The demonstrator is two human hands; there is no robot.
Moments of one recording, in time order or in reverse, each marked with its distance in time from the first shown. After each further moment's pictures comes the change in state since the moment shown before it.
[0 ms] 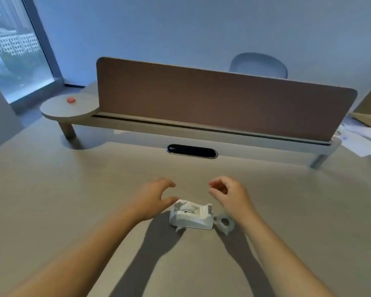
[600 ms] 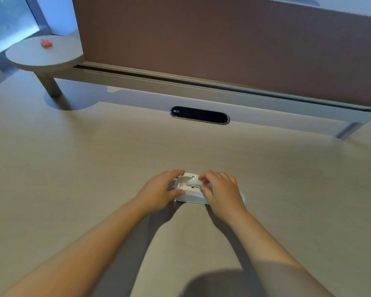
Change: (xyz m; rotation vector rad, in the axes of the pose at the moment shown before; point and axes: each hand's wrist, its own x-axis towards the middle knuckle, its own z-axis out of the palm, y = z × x) left_hand 0.027 -0.046 0.070 -0.191 -0.098 -0.113; right_hand 0.015 0.053 0.071 -0.445 -0.113 -0.117
